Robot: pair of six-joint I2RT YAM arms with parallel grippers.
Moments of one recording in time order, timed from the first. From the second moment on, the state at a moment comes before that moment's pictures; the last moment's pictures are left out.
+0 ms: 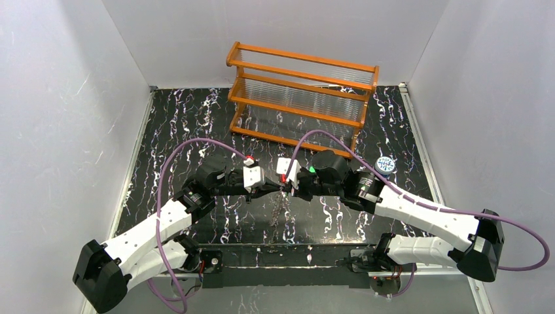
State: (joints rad) left arm -0.70 0.93 0.58 0.13 0.77 0.31; right arm 1.05 1.10 0.91 -0.30 -0.24 -0.37
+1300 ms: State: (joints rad) left arm -0.70 0.89 0.54 0.17 0.82 0.28; right arm 1.04 1.15 0.91 -0.45 -0.22 -0.32
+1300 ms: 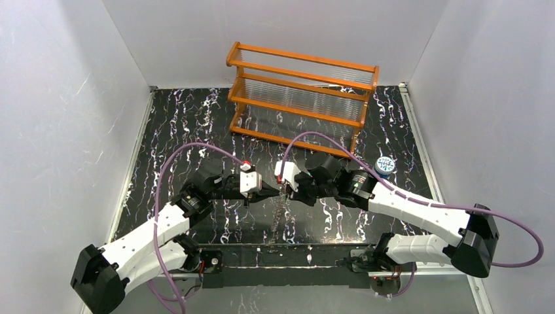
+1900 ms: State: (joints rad) left arm -0.72 0.89 0.53 0.08 0.75 0.45; right arm 1.04 1.10 0.91 -0.44 -0.32 -0.31
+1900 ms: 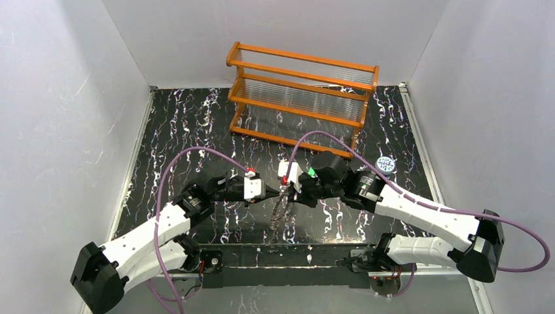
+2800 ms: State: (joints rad) left arm -0.77 0.90 0.56 0.07 0.62 0.36; right arm 1.03 1.20 1.06 -0.57 -0.36 -0.33
